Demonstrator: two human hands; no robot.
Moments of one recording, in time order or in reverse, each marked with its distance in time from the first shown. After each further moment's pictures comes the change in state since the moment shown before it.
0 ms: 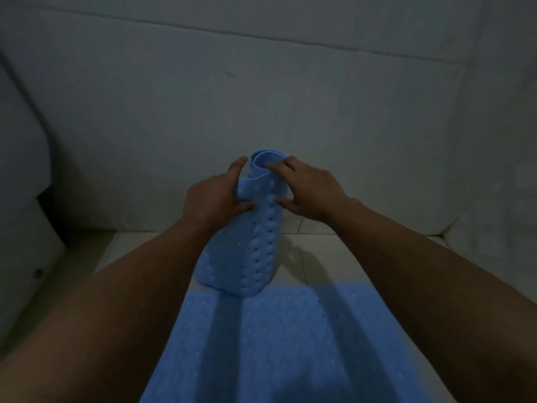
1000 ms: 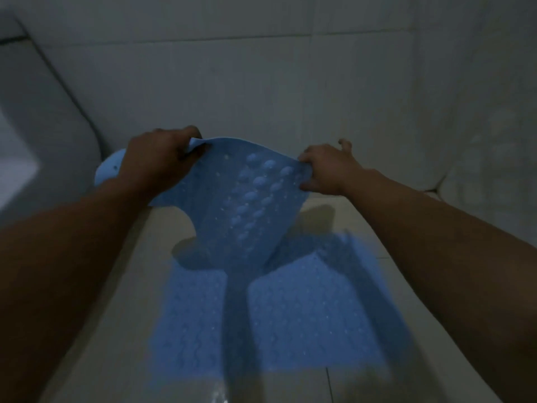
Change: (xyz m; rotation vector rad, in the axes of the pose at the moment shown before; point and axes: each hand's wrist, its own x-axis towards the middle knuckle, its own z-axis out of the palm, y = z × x) left_hand -0.102 0.051 -0.154 0.255 0.197 0.213; right_hand -0.120 0.000 -0.099 0.033 -0.293 0.258
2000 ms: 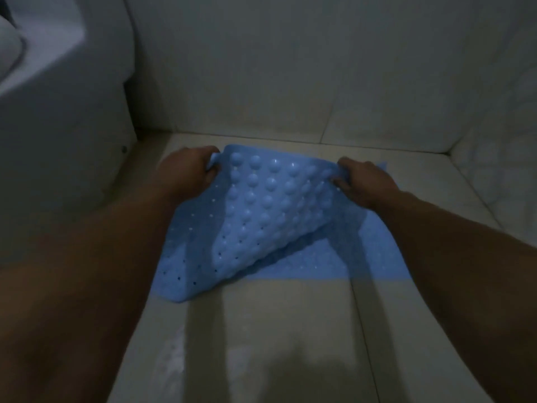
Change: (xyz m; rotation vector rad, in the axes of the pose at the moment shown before) left_hand -0.245 -0.052 0.061 -0.261 -0.300 -0.207; right_hand -0.144 -0.111 0.139 0.196 -0.002 0.125
